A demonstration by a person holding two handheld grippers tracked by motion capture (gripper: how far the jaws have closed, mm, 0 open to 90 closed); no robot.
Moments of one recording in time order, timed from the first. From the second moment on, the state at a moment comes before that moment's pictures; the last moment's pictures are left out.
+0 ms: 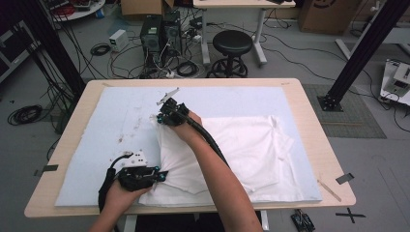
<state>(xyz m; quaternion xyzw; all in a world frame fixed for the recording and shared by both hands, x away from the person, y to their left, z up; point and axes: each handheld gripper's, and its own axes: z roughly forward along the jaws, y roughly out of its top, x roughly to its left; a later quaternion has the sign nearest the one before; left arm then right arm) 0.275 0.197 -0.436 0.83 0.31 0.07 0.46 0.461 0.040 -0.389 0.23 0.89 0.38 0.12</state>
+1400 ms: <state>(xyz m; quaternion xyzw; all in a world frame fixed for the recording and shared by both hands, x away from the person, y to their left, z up) 0.292 0.095 -0.364 0.84 0.23 0.02 0.49 0.434 -0.109 -0.328 0.28 0.82 0.47 0.17</state>
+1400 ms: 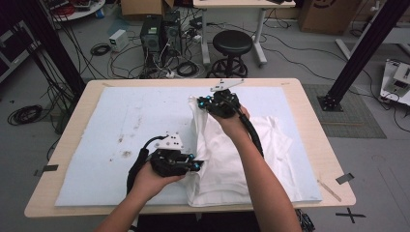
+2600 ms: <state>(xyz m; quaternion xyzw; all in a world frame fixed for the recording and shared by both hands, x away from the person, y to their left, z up) 0.314 0.011 -0.357 0.85 0.19 -0.01 0.49 0.426 -0.203 -0.322 0.33 0.80 0.45 0.22</state>
